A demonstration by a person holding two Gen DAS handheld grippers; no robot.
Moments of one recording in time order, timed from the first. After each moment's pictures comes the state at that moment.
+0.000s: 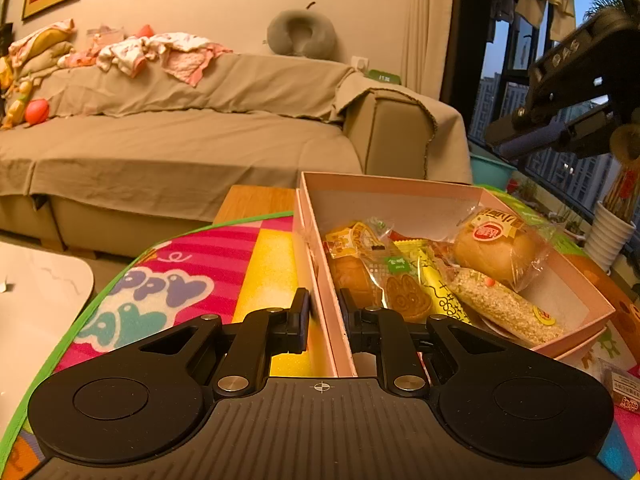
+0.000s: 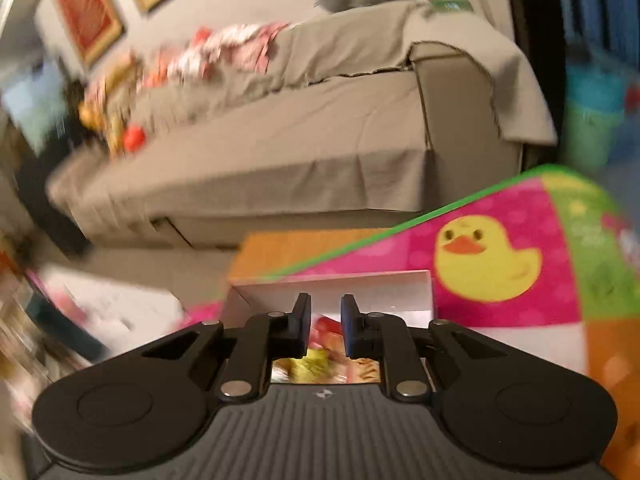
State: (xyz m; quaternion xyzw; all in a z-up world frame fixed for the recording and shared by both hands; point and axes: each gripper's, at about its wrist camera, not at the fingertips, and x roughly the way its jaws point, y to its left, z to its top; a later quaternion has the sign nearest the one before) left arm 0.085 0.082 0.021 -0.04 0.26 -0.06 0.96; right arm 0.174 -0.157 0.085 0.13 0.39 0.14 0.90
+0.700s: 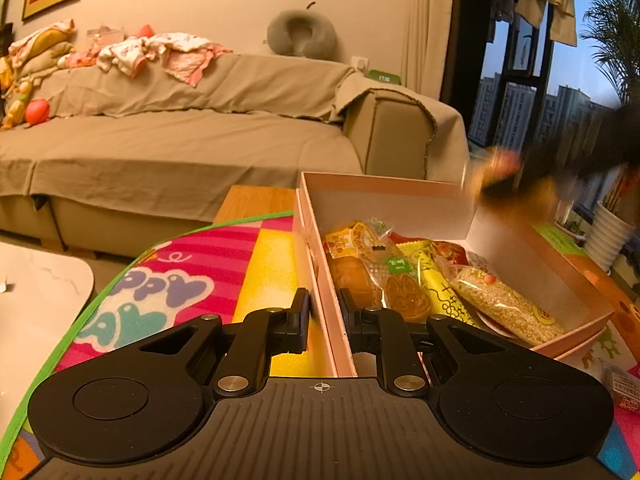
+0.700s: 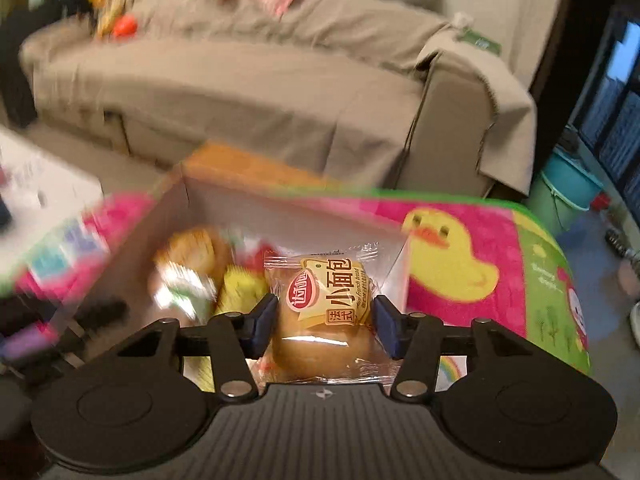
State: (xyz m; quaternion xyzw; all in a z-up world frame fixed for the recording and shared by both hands) left arm 0.085 0.082 0.021 -0.04 0.26 -0.06 0.96; right arm 0.150 -0.106 0.047 -0.10 0.38 0.10 0.91
